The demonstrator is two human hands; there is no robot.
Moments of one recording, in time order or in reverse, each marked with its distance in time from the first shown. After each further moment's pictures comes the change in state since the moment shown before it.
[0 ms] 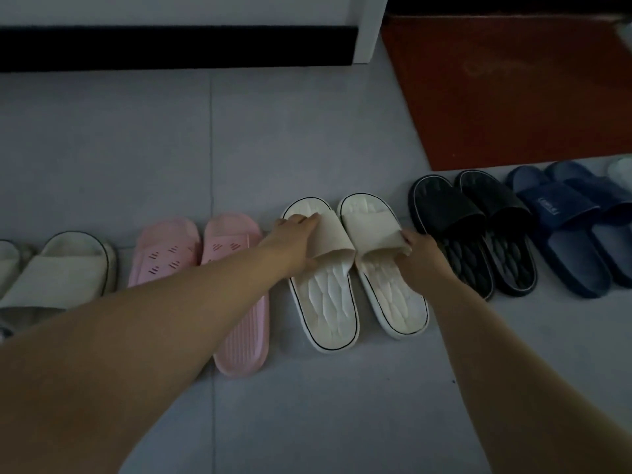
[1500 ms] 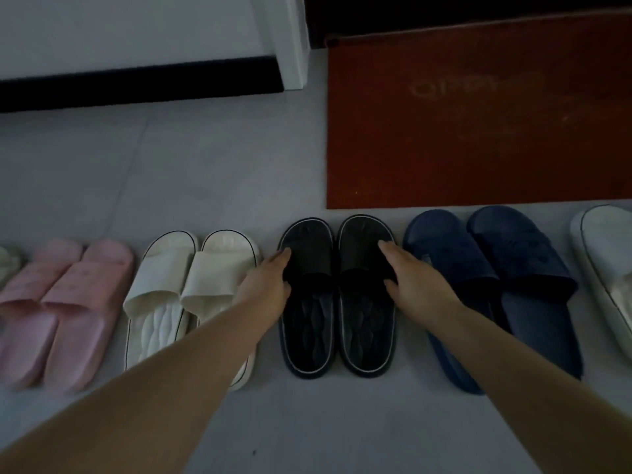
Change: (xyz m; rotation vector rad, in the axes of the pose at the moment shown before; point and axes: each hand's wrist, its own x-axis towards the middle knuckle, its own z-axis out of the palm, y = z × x) left_hand 0.085 0.251 0.036 -0.310 0.173 -0.453; right_hand 0.137 0.186 -0.180 -0.255 -0.251 -0.549
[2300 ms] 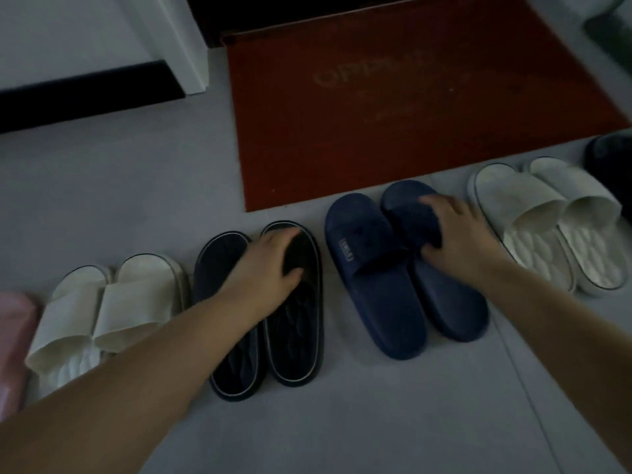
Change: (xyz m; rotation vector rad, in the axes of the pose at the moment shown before) left_hand -0.017 0.106 0.009 0.076 -0.023 0.447; right_hand -0.065 0.107 -0.078 -0.003 0.279 0.295
